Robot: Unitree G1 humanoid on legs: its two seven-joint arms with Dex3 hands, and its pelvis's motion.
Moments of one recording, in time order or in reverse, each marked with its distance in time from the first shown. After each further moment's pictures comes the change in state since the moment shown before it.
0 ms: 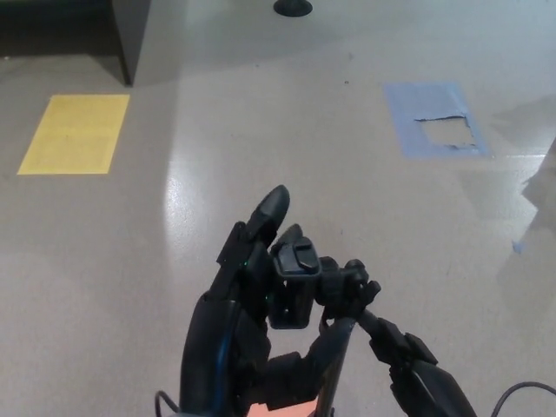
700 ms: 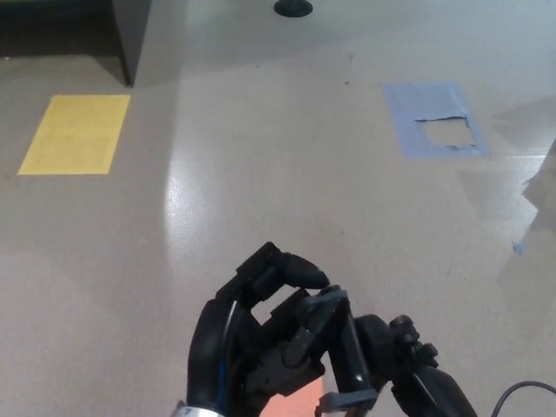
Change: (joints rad) left_arm -0.031 -0.003 0.021 -0.010 -0.261 0.214 0.026; right_arm -0.035 -0.011 0.012 0.064 -0.001 -0.021 -0.002
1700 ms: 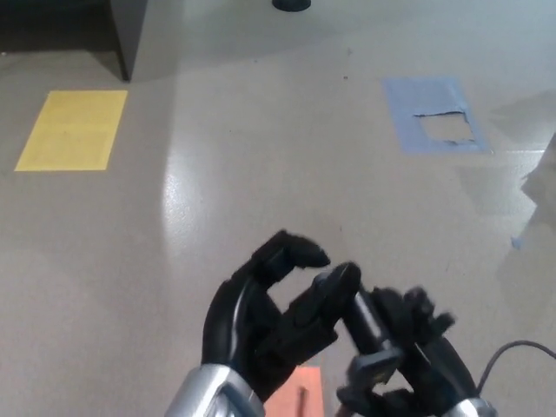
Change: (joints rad) left_arm -0.165 -0.006 0.036 -0.116 -0.244 0.327 0.241; right_arm -0.183 0.064 -0.049 0.173 0.010 -0.029 0.004
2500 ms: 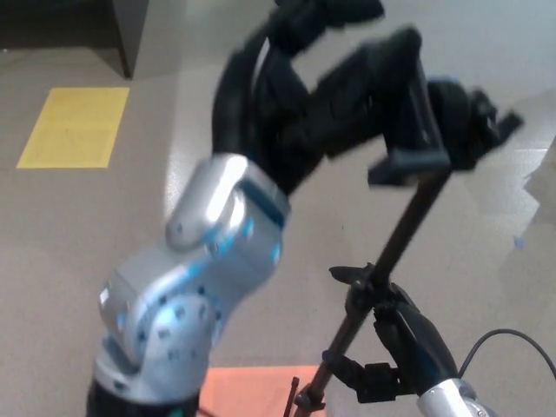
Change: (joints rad) left_arm -0.670 0.010 0.203 0.069 -0.088 0.111 0.154; right_arm -0.031 0.047 -0.041 0.028 0.034 0.018 0.014
